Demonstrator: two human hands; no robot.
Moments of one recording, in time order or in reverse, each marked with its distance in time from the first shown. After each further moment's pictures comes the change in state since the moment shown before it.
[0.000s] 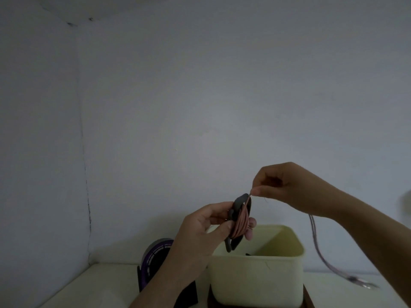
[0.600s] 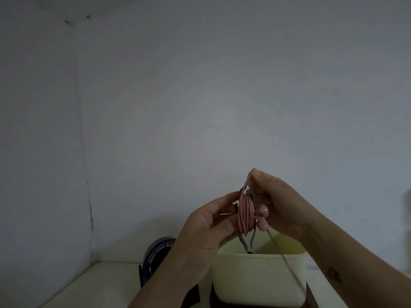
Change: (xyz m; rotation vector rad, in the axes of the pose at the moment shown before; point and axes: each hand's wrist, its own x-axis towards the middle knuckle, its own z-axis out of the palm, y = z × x) left_hand 0.003 0.009 0.006 -0.321 -0.094 -0.084; right_hand 0.006 0.005 0.055 1.290 0.031 0.186
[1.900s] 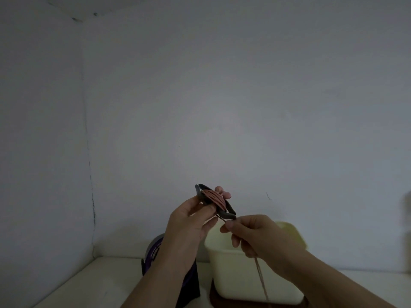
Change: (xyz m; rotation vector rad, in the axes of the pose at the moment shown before) left_hand 0.001 -0.003 -0.018 0.063 0.372 -0.064; right_hand -0.028 0.044 0.026 -0.586 0.221 0.268
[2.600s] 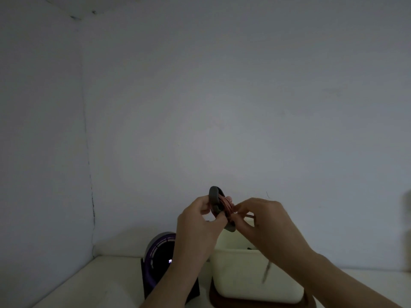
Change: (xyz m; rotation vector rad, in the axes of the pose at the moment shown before) left_hand 0.006 -0.020 0.007 0.681 0.197 0.219; right_hand 0.004 -0.002 -0.011 -0.764 0.321 -0.505
